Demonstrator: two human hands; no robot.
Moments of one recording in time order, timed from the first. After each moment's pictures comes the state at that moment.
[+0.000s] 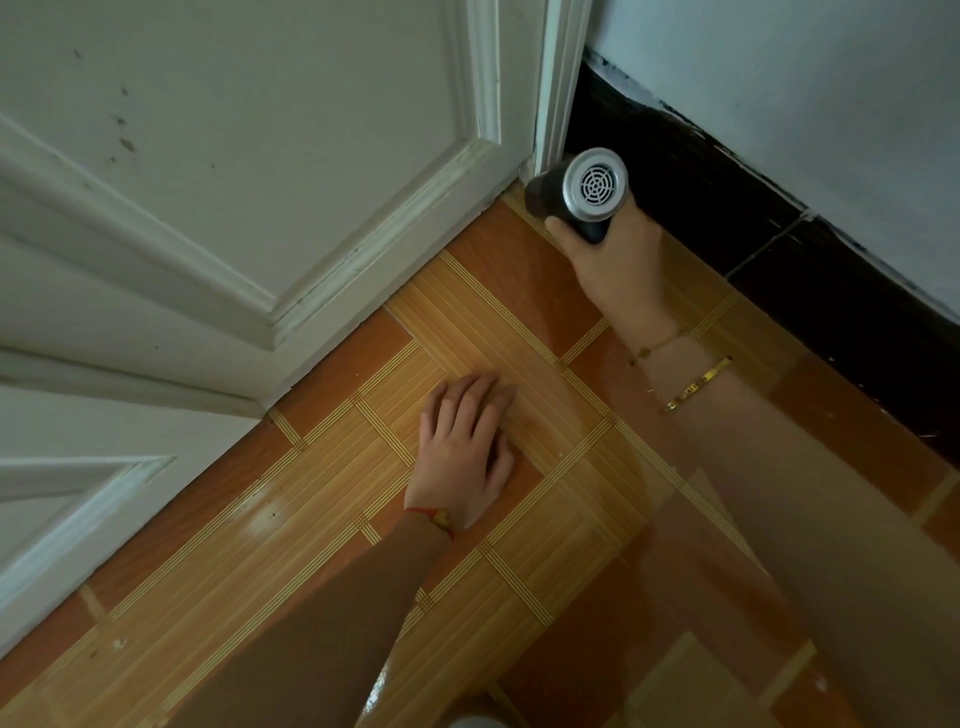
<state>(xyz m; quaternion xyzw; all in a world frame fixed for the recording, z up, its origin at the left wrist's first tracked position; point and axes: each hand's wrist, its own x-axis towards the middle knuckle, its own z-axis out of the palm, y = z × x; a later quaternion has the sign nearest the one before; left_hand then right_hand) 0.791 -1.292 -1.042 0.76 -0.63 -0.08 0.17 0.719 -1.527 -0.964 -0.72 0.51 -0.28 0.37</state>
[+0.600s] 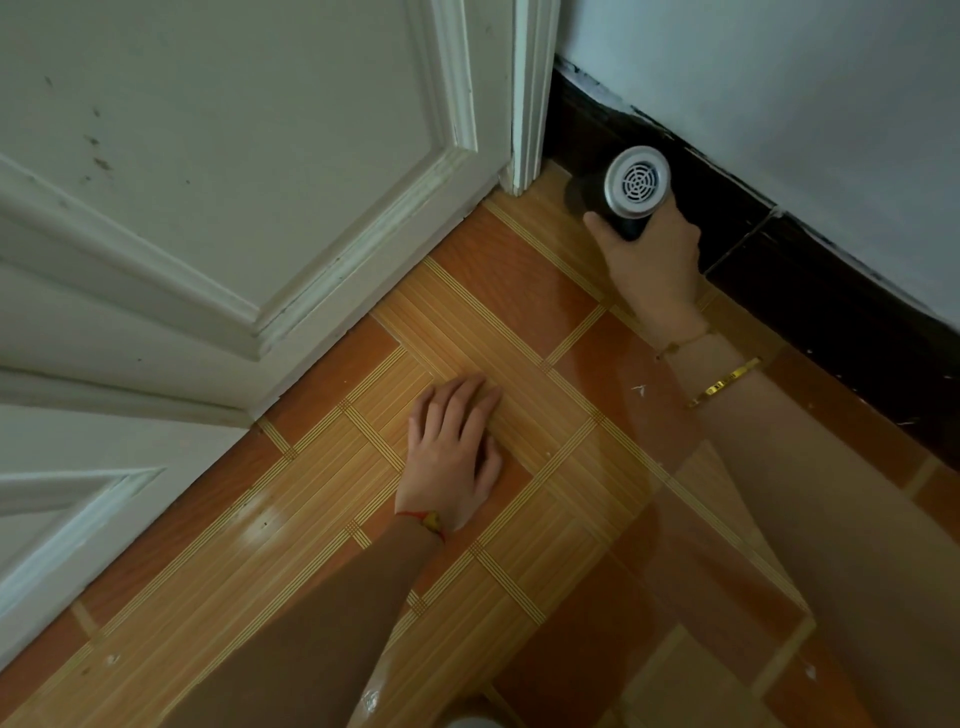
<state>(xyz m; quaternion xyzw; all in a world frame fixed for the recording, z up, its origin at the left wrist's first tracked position) 0.791 -1.291 -1.042 0.76 -0.63 -0.07 0.17 0.683 -1.545 -0.965 -0.69 0.58 -0.28 0.33</state>
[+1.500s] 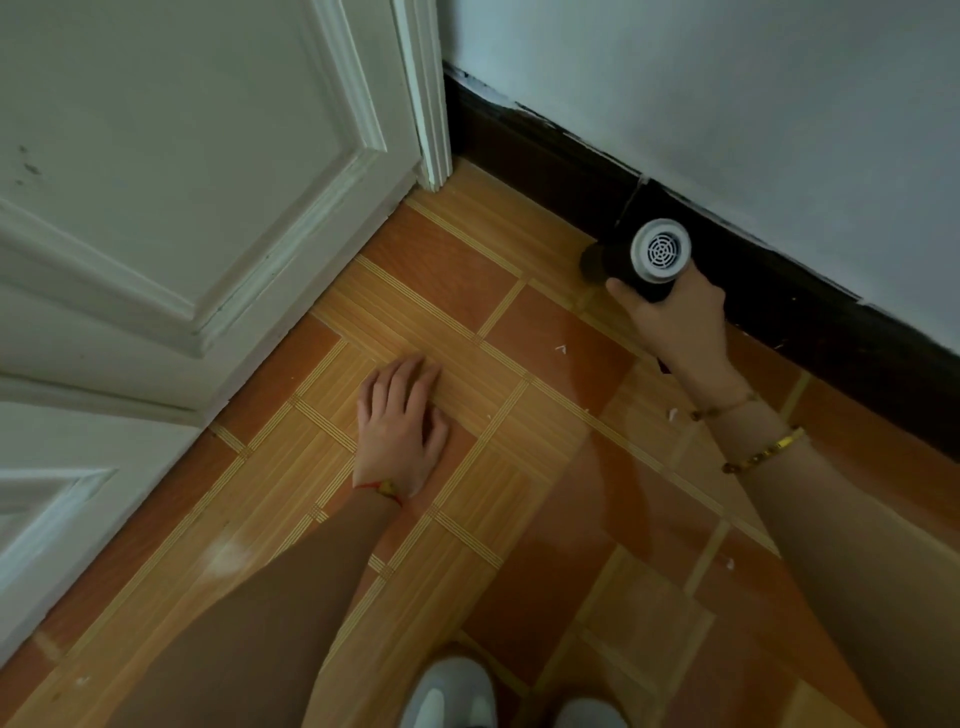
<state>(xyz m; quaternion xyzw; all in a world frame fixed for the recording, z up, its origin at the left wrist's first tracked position) 0.789 -1.288 -1.040 0.76 -0.63 -0.07 0.17 0.551 -1.478 -0.939 -0.65 0.65 -0.24 0.32</state>
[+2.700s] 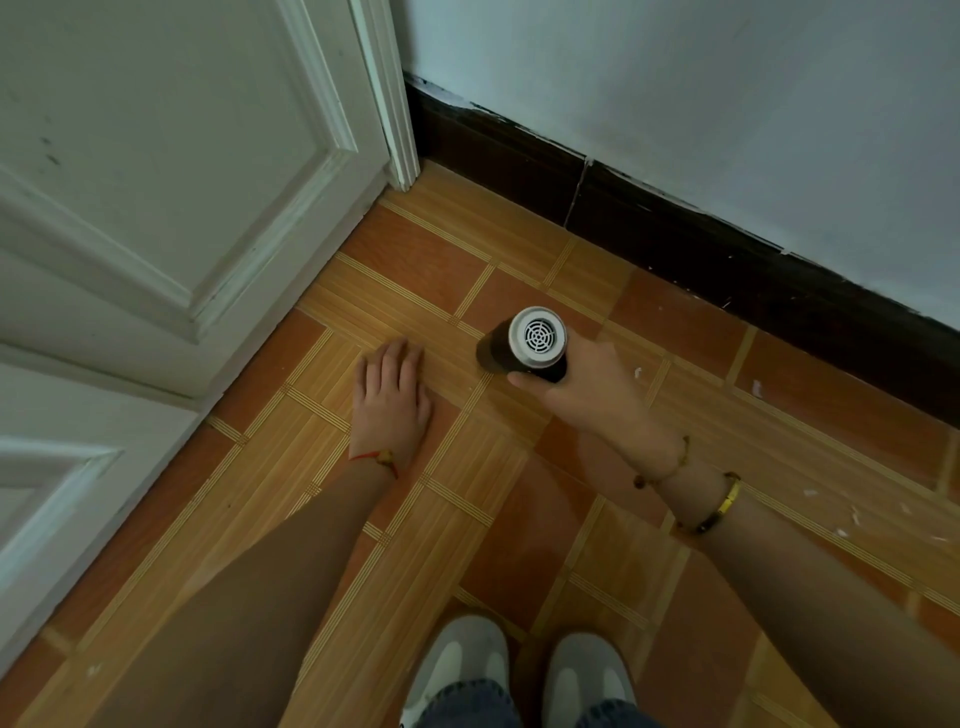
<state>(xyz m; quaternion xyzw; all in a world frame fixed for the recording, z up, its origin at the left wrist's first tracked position) 0.785 -1.287 -1.041 0.76 -0.64 -0.05 0.09 0.566 -1.364 -0.911 -0.73 0.55 -0.10 0.39</state>
